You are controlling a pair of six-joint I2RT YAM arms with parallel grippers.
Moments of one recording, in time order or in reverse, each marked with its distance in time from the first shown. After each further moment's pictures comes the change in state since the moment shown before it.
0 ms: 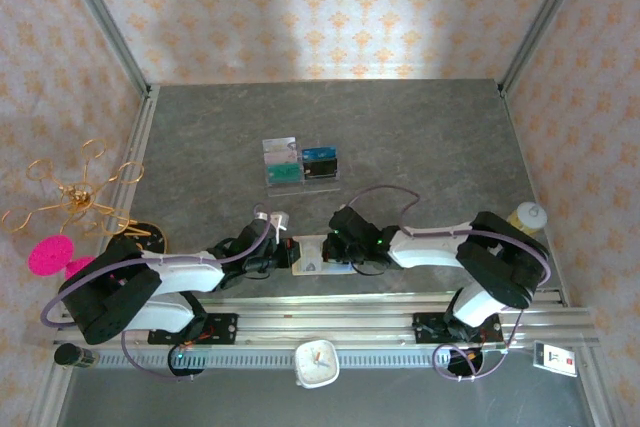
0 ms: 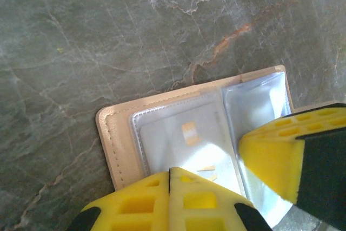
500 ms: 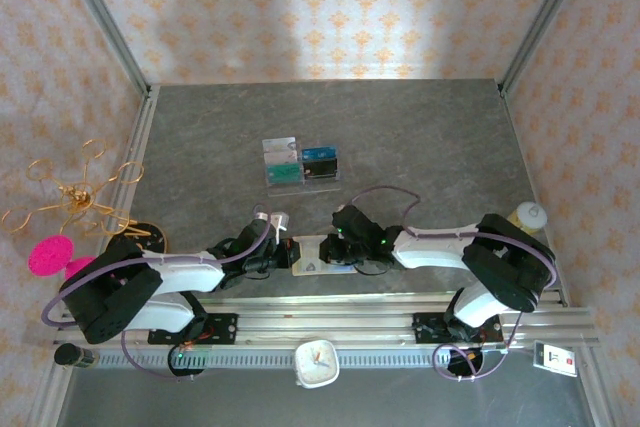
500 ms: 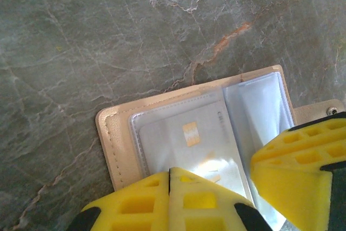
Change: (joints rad) left arm 0.000 0.008 -0.002 0.010 0.004 0.000; right arm -0.008 -0.013 -0.008 0.029 -0.113 -0.024
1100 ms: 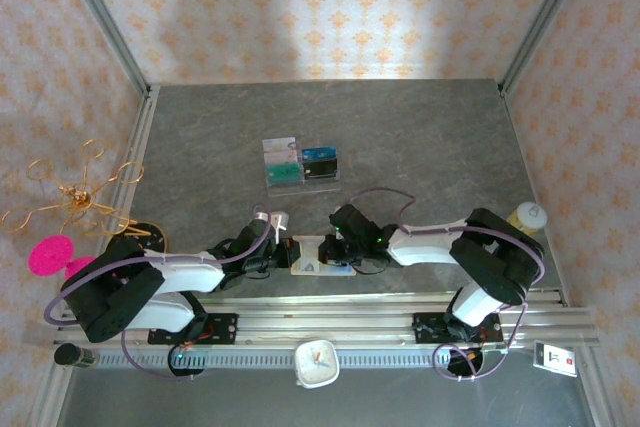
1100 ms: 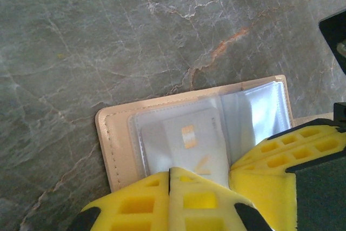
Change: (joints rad) left arm 0.000 0.008 -0.010 0.035 0.003 0.000; right arm -0.013 0.059 0.014 0.023 -0.053 -0.010
